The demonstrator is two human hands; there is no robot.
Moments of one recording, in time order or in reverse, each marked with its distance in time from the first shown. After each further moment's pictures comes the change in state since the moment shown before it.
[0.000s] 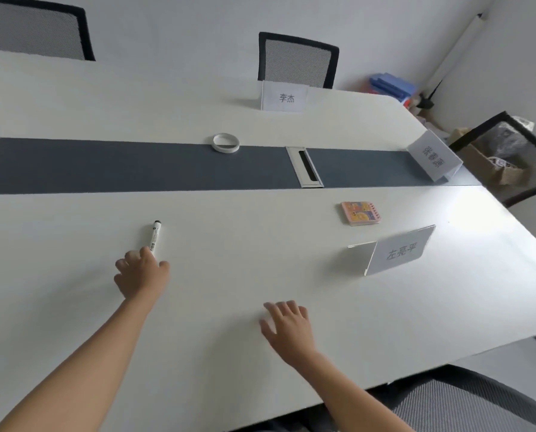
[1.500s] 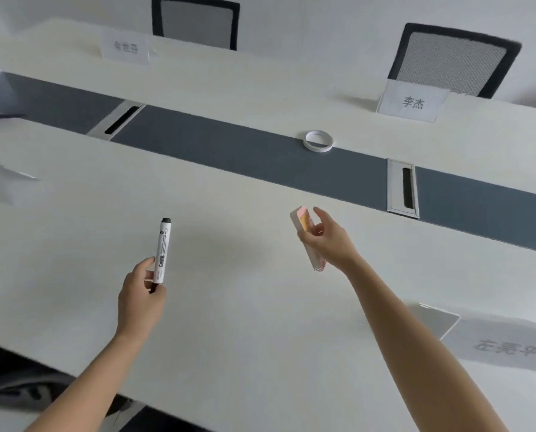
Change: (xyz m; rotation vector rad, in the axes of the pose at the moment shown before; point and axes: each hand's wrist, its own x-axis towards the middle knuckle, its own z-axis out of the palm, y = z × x) left_hand -0.112 -0.017 -0.004 -0.485 0.348 -0.296; right_hand 0.178 0.029 -0.104 0.799 -0.311 -0.145
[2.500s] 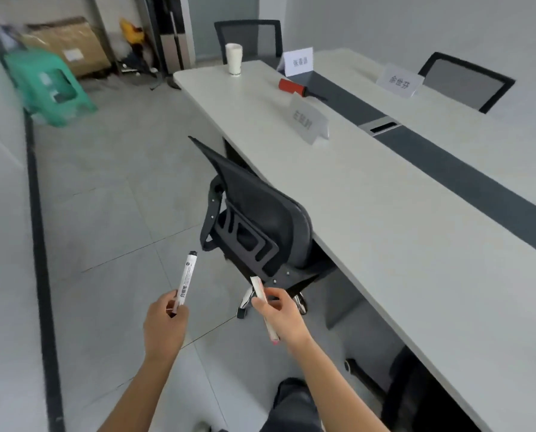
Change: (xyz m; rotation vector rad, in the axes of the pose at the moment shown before) left_hand -0.261 -0.295 -0.264 -0.307 0.527 -0.465; right_hand -0.346 -0.082 0.400 0.071 -0.724 -0.014
